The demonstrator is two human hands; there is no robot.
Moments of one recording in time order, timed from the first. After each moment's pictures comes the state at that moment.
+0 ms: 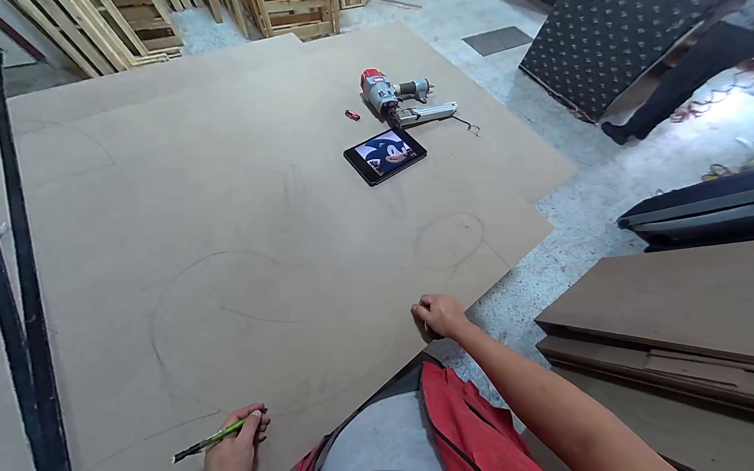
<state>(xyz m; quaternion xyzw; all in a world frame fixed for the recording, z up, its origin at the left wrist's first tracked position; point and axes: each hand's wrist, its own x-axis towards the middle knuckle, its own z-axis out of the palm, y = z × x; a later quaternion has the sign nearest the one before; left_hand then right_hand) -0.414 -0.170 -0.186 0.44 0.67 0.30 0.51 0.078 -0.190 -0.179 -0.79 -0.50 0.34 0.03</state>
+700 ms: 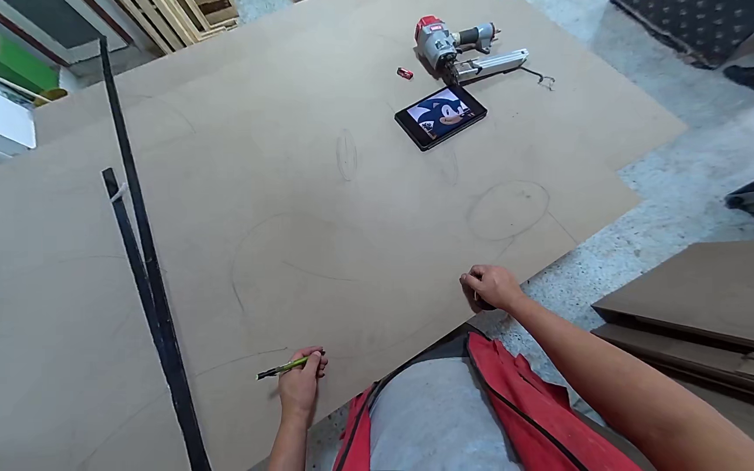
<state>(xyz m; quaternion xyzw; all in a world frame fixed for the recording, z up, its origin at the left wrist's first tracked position) -0.411 -0.169 -0.182 0.44 0.68 0.29 0.50 0.081 -0.189 -0.184 -0.79 -0.52 0.32 0.02</state>
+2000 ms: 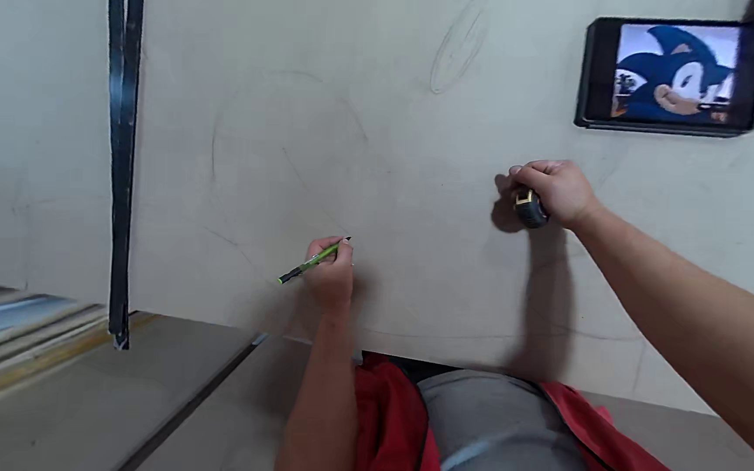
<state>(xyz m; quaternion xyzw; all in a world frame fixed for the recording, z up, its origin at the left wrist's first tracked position) -0.193 -0.093 -0.211 0.29 0.80 0.48 0.22 0.146 0.126 -0.188 -0.61 -0.61 0.49 0.10</state>
